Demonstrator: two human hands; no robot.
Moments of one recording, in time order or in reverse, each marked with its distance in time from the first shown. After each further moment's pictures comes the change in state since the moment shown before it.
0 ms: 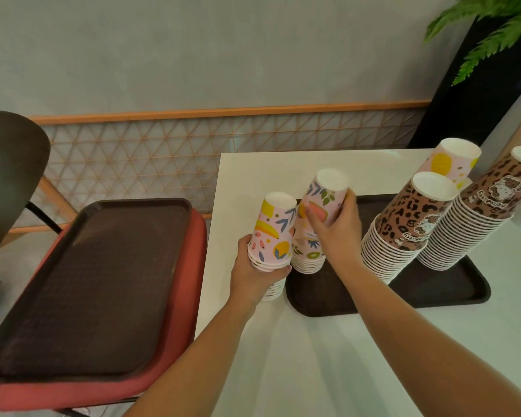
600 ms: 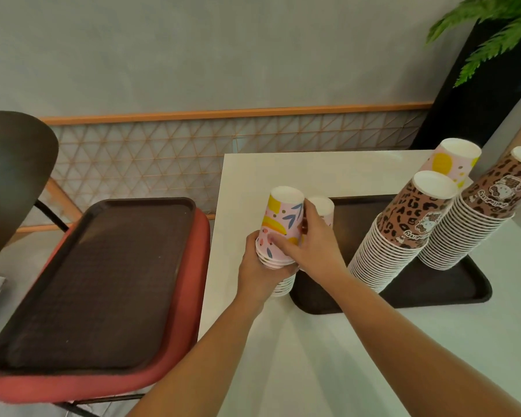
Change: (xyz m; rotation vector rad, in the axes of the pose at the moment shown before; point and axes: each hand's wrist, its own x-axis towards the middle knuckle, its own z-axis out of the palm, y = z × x) left_hand -0.009 0.014 0.006 0.009 -0.018 0.022; right_hand -0.038 -0.037 0.009 -0.003 -0.392 -0.052
